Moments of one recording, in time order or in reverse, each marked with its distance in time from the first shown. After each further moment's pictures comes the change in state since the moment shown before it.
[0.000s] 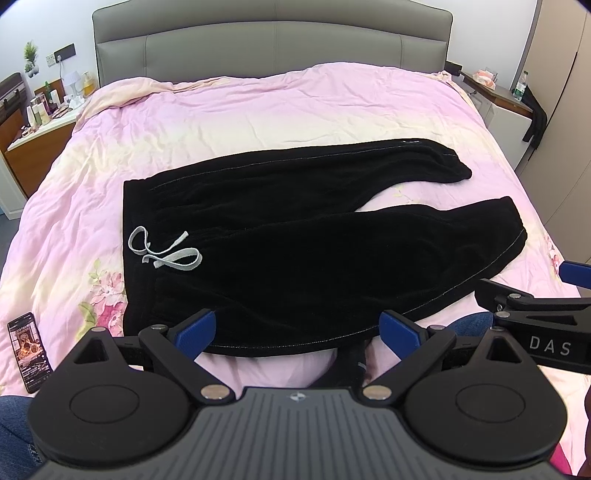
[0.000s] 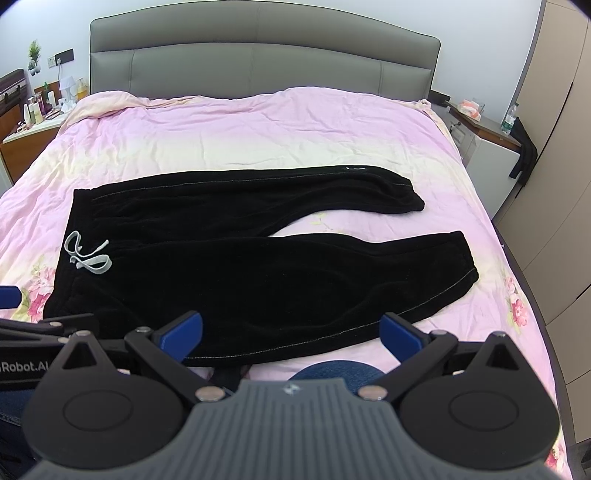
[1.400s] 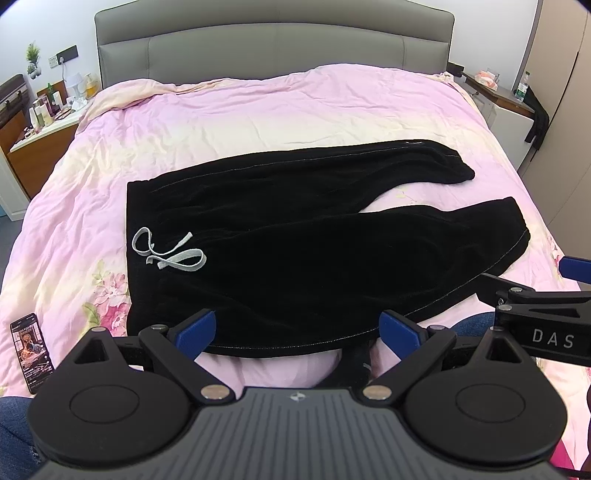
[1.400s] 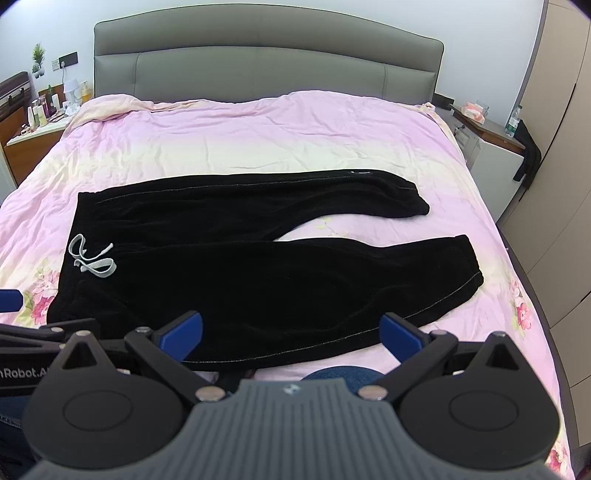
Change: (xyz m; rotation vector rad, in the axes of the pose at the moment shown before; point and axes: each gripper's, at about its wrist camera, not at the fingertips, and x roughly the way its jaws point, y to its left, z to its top) left arm 0.001 0.003 -0.001 0.002 -0.005 0.010; right arm 0.004 0.005 -0.002 -0.002 -0.015 0.014
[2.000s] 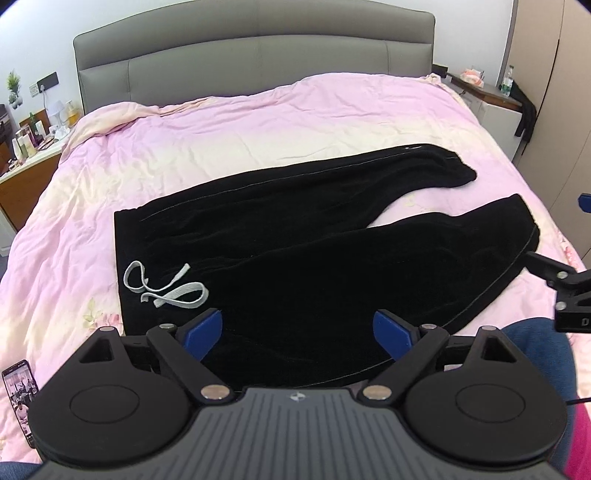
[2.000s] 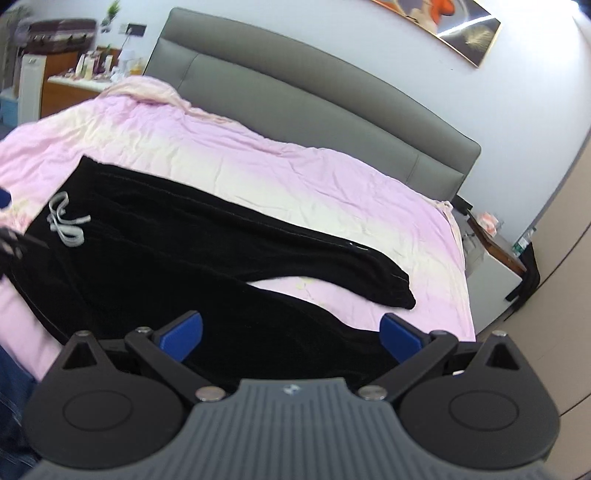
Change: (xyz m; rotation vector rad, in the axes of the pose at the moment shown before) left arm 0.049 0.027 0.010 0.082 -0.063 -0.020; right arm 0.047 -0.021 0.001 -0.370 -0.184 -0.051
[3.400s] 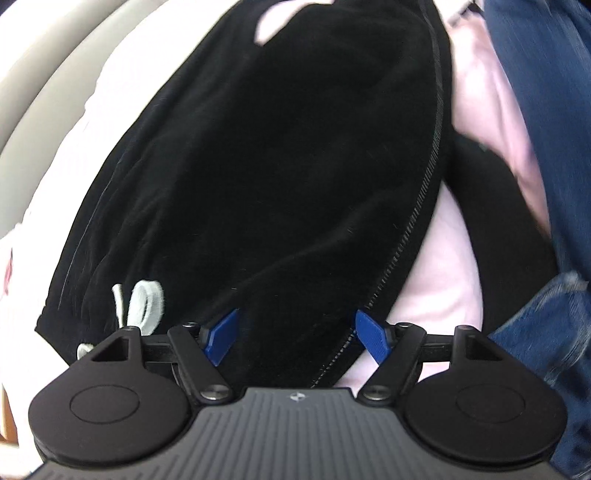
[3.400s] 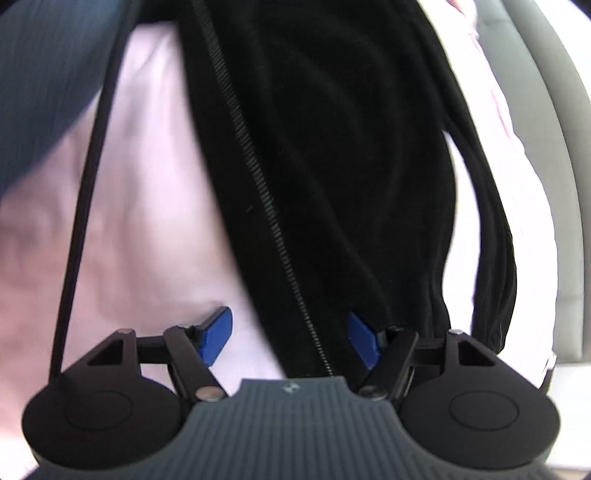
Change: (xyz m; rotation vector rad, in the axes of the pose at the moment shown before) left arm 0.154 0.026 -0.105 0.940 0.153 -0.087; right arm 0.257 -0.069 -0.210 -1.034 0.119 0.342
